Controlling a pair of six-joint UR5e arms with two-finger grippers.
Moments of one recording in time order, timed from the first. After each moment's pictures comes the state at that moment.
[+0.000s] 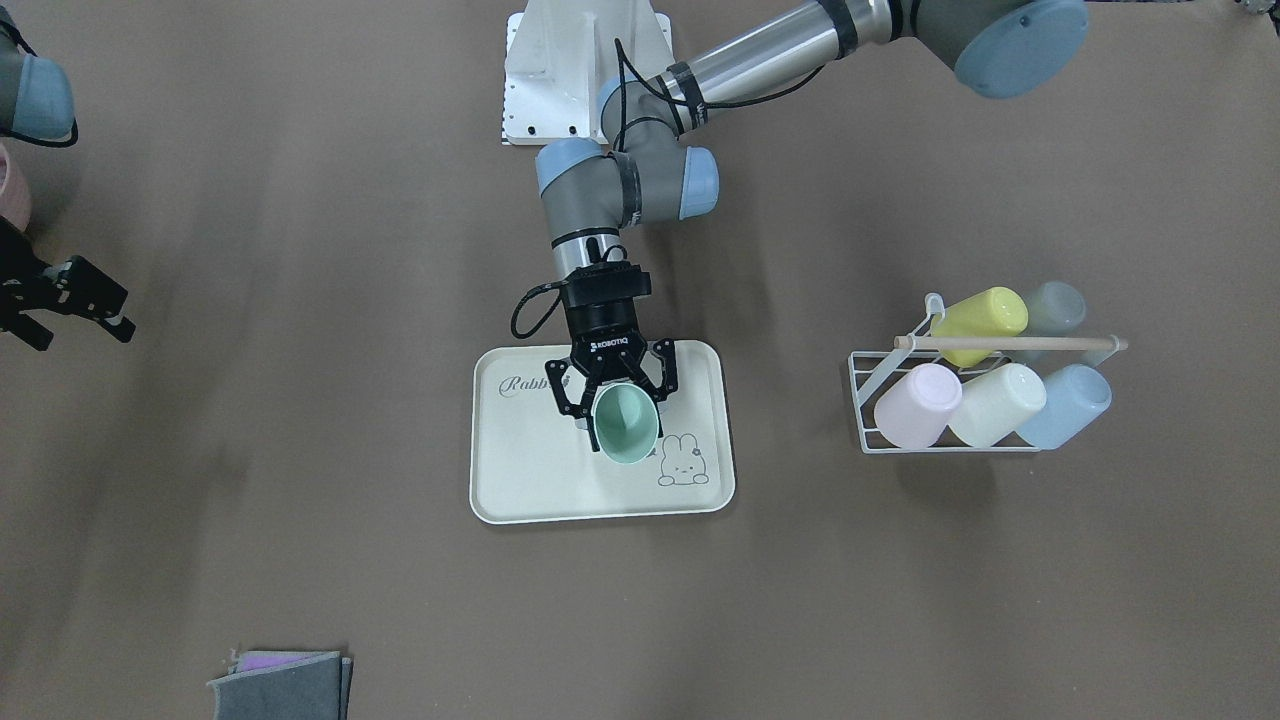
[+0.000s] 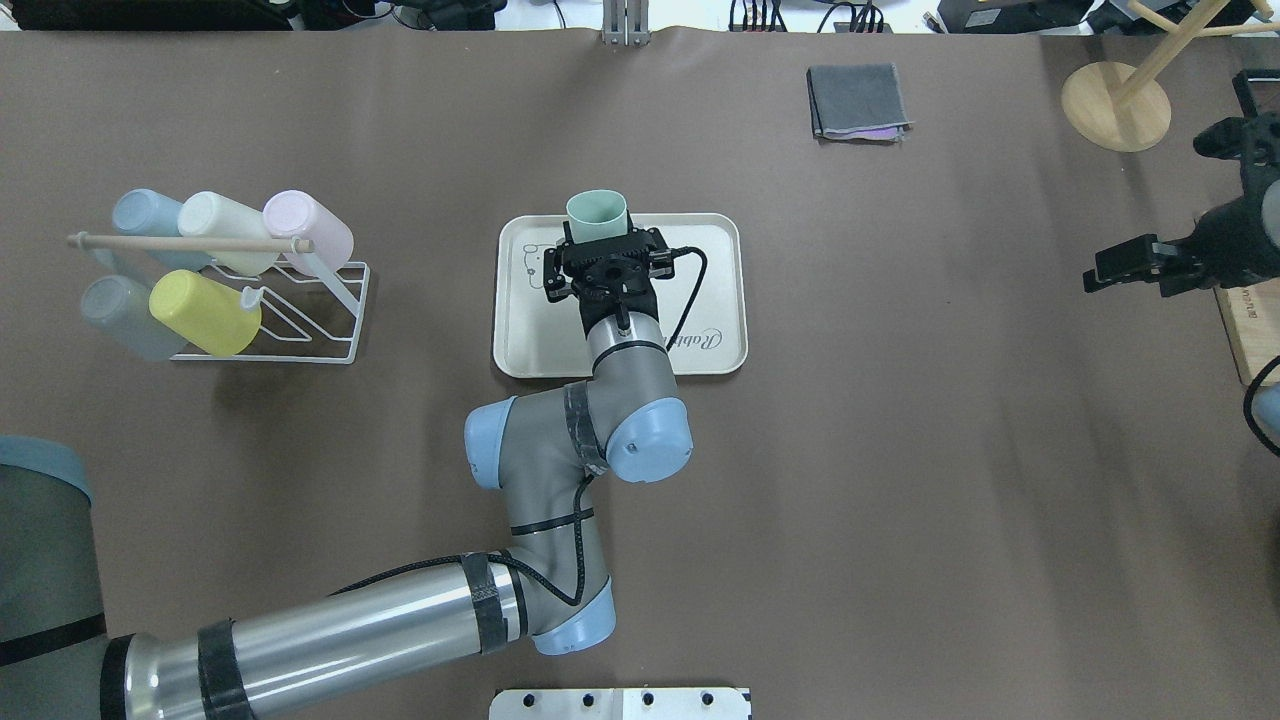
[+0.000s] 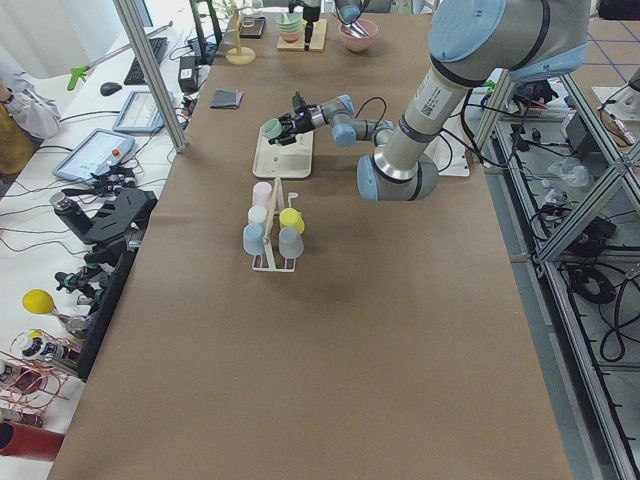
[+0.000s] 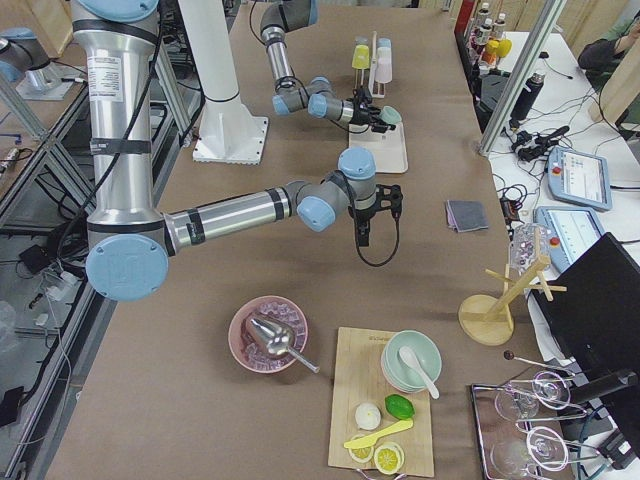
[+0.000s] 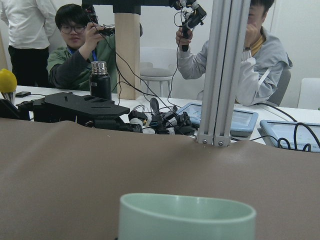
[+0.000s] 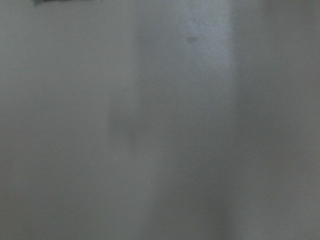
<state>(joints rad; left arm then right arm) -0.34 -2.53 -1.06 -1.95 -0.55 -1.54 1.12 -1.60 1.82 -1.11 2.23 0.76</state>
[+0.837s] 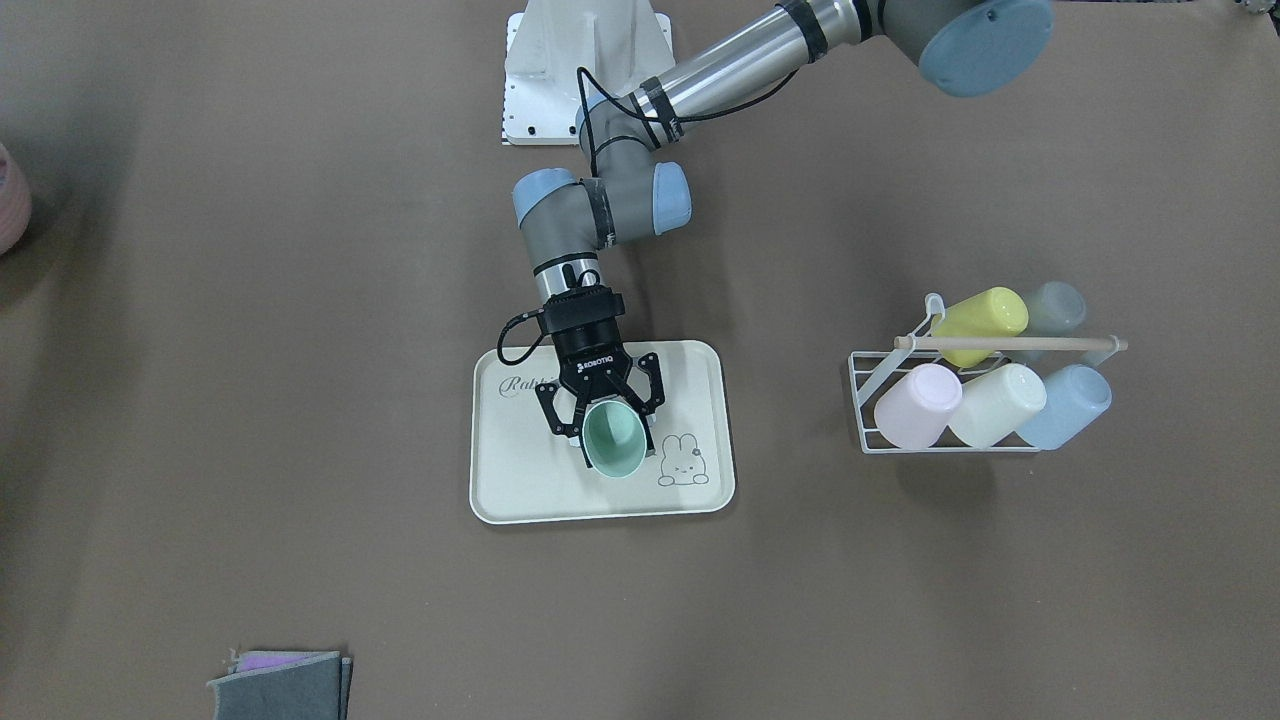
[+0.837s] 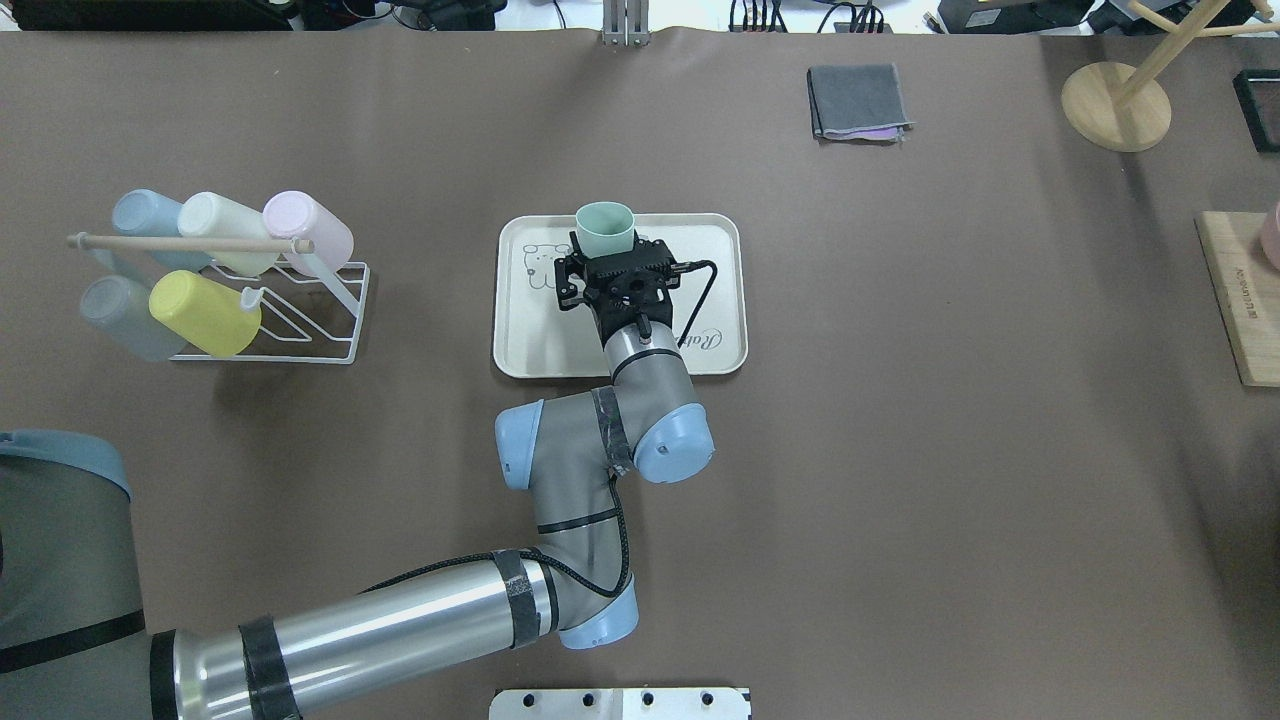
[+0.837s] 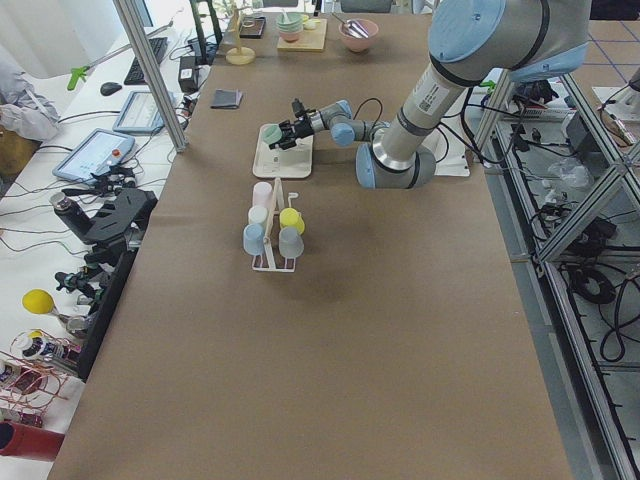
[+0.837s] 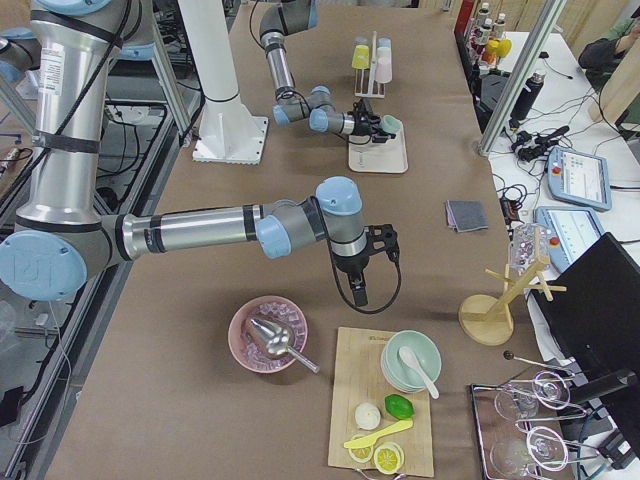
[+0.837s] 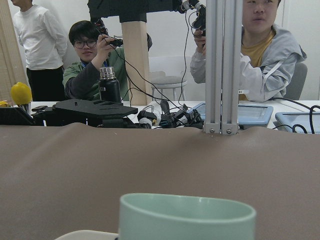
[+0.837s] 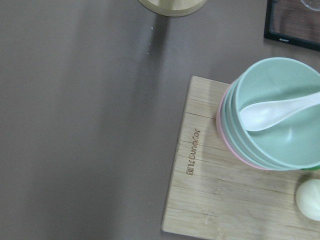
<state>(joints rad) -0.33 -2.60 -0.90 -1.91 -0.53 -1.57 1.43 -1.72 1.91 -1.46 2.16 0.14</state>
